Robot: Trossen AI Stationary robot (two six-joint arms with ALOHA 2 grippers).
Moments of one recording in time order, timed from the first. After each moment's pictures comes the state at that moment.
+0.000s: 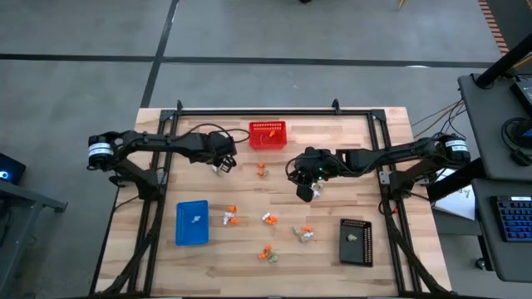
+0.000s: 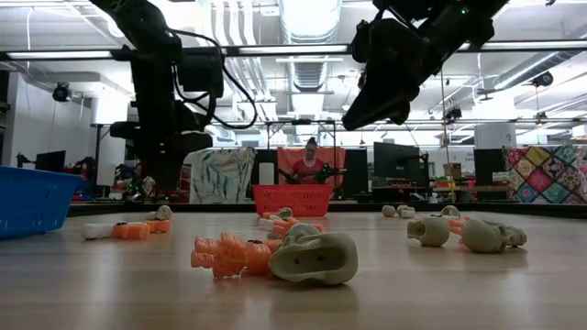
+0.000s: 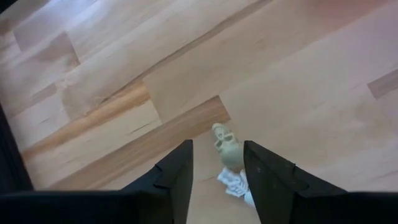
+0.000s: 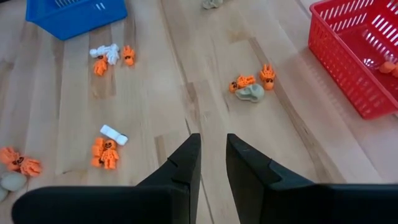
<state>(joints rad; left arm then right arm) 0.30 1.49 0.87 -0.79 -0.40 -0.74 -0.03 1.42 0.86 -0.14 0.03 0.25</state>
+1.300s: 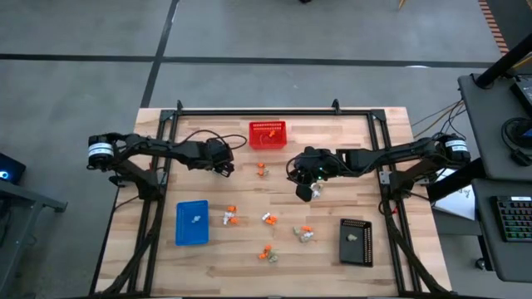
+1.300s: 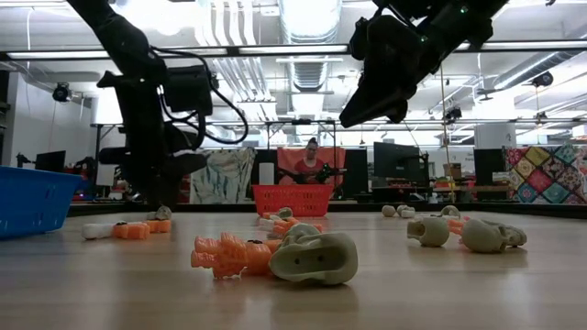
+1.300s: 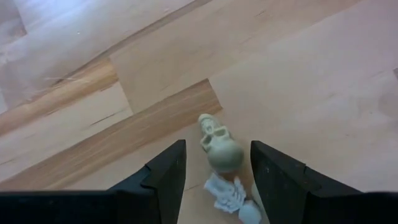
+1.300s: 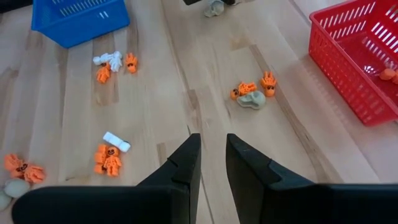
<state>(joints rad) 0.28 1.49 0.68 -0.52 -0.38 -0.78 -0.03 1.42 0.86 -0.11 0.03 0.25</state>
